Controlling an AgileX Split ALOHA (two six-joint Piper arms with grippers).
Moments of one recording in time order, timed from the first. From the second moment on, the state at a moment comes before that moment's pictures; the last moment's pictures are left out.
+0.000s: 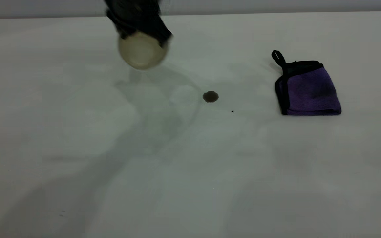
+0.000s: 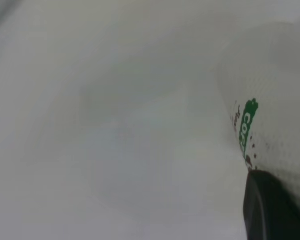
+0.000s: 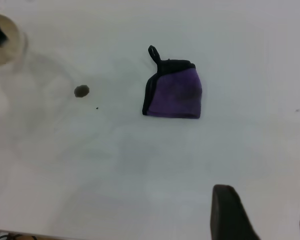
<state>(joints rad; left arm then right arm) -0.57 2.30 -1.60 0.67 0.75 -0.44 0.08 -0.02 -0.48 0.12 1.13 0.00</state>
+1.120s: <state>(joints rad) -0.25 2.60 -2.16 -0.20 1.17 0.21 0.08 -0.02 -0.48 0.12 1.13 0.00</state>
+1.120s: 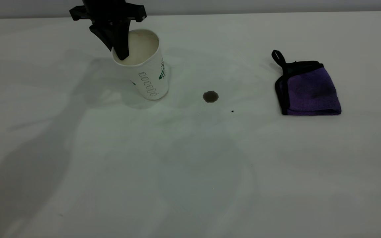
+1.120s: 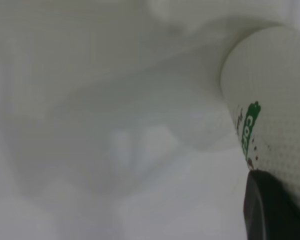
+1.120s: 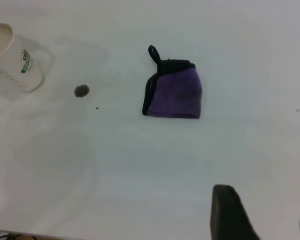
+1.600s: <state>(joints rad) -0.25 2.60 -2.23 -0.20 1.17 0.21 0.08 -0.02 -0.48 0.12 1.13 0.00</state>
